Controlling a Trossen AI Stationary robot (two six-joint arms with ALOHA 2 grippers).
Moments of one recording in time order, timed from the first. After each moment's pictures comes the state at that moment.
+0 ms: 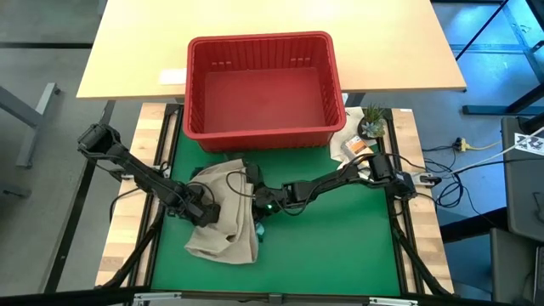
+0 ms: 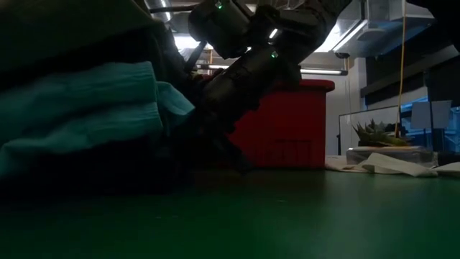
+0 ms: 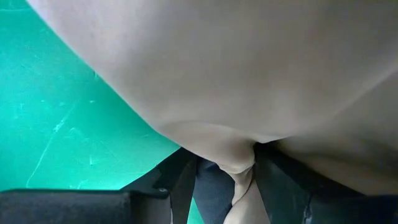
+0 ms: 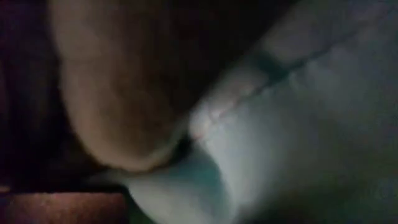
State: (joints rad) left arm -0.51 1.33 0.58 -0.66 -0.04 -2.00; right arm 0.15 2.21 1.40 0.10 -0.05 1.04
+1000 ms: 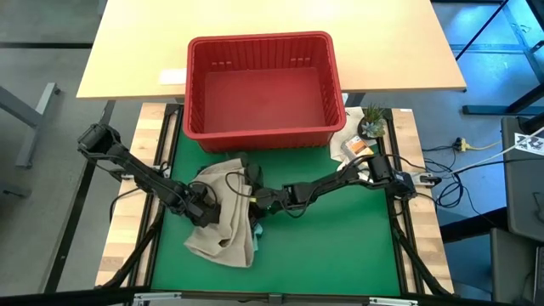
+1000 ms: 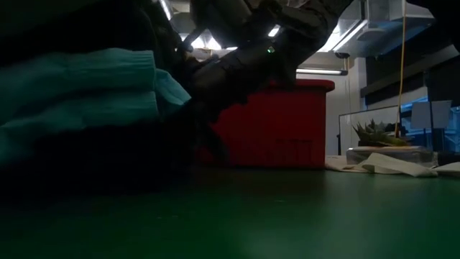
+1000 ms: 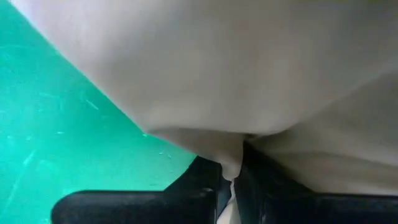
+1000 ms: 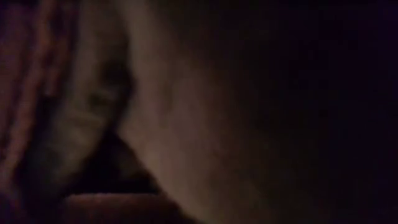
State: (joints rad) left arm -0.51 1.32 0.59 -0.62 -0.11 -1.92; right arm 0.15 2.21 1.40 0.27 -0.02 0.90
